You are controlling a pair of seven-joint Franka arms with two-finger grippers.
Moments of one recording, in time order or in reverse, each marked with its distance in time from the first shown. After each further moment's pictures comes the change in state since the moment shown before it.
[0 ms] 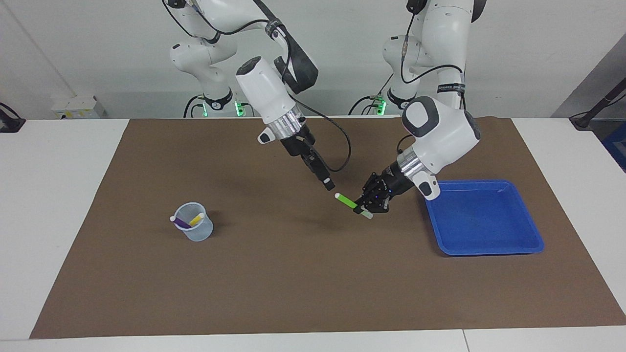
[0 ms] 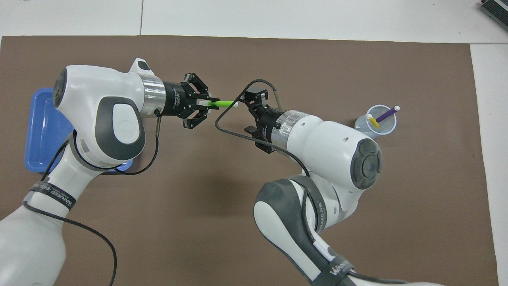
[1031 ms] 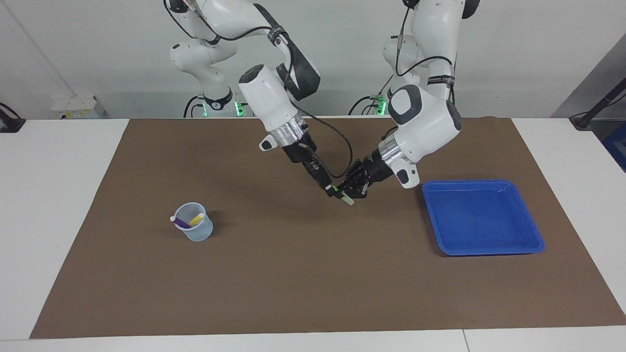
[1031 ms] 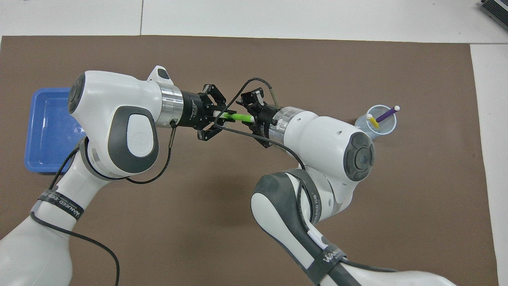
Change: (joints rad) left arm -0.054 -0.048 0.003 -0.024 -0.006 -0.043 -0.007; right arm -0.002 0.041 -0.003 0.024 0.000 -0.005 -0.047
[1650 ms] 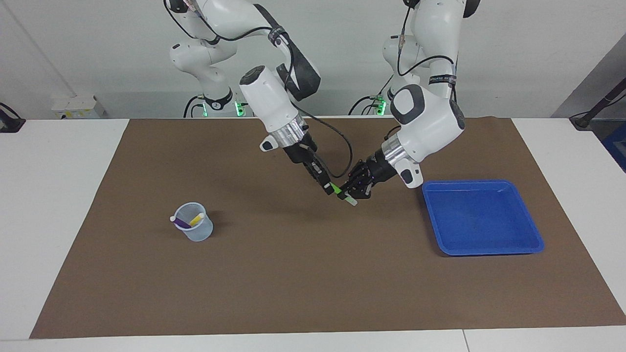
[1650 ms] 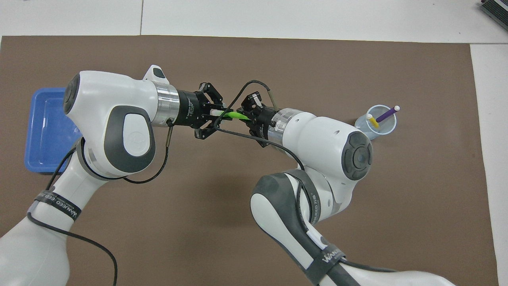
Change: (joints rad) left arm 0.001 -0.004 0.009 -0.001 -0.003 0.004 -0.005; right arm 0.001 0.001 0.001 -0.002 0.000 -0.015 -0.016
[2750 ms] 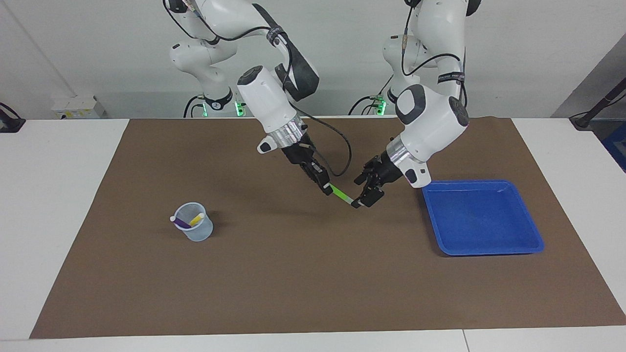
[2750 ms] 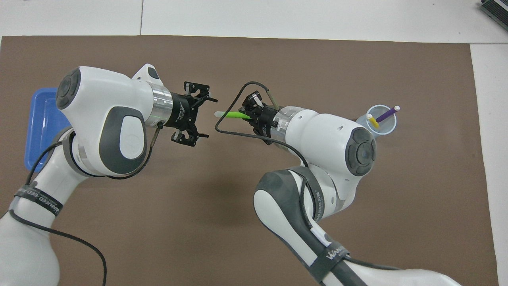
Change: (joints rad) left arm 0.028 -0.017 0.017 -0.014 0.281 -0.066 0.002; right arm -0.015 -0.001 -0.006 0.007 -0.001 -0.054 -0.146
